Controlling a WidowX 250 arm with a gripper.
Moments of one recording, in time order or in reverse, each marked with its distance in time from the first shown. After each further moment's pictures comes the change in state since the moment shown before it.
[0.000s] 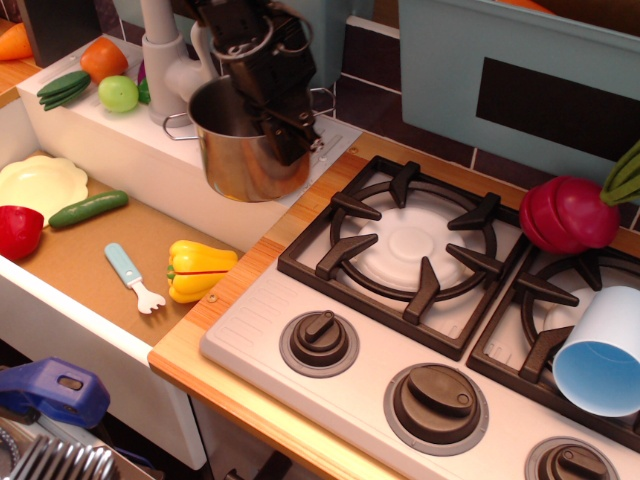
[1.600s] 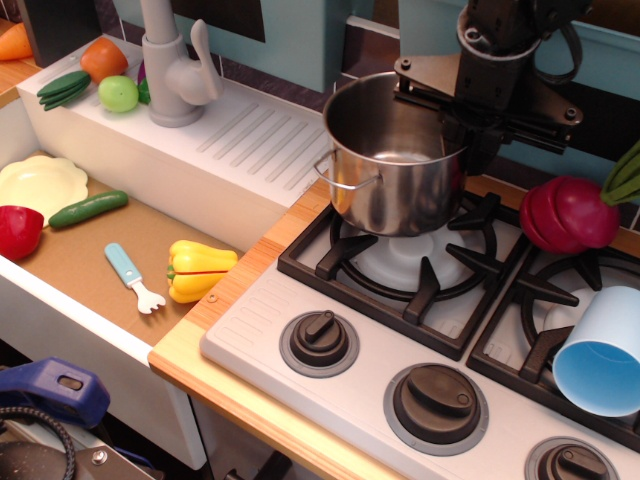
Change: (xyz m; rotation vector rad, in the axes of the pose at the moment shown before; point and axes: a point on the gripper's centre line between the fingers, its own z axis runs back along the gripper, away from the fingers) arm 0.056 -0.130 0.032 0.198 -0.069 0.423
